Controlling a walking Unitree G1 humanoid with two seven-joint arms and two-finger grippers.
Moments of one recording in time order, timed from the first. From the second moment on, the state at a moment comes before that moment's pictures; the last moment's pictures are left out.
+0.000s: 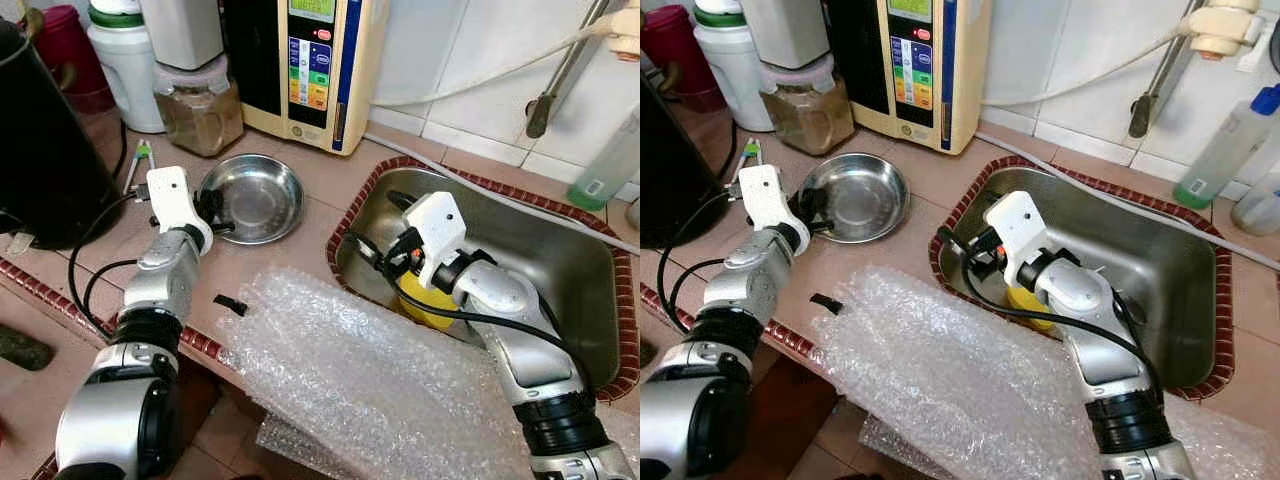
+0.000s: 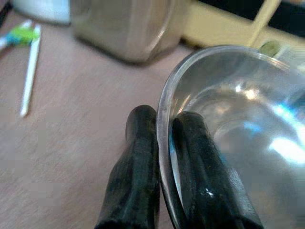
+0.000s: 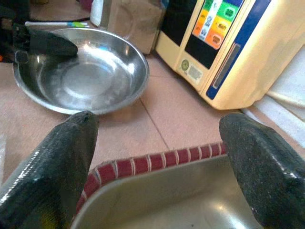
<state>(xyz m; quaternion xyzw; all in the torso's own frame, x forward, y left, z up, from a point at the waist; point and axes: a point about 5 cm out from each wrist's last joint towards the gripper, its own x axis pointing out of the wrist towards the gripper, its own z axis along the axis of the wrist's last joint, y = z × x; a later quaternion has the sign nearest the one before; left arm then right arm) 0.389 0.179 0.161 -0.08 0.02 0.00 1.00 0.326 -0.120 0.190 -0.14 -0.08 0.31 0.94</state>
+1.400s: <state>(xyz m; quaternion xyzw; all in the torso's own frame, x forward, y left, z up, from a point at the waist) 0.355 0.094 0.208 -0.16 -0.16 -0.23 0.95 0.361 -0.132 0.206 0.04 -0.08 0.17 0.98</state>
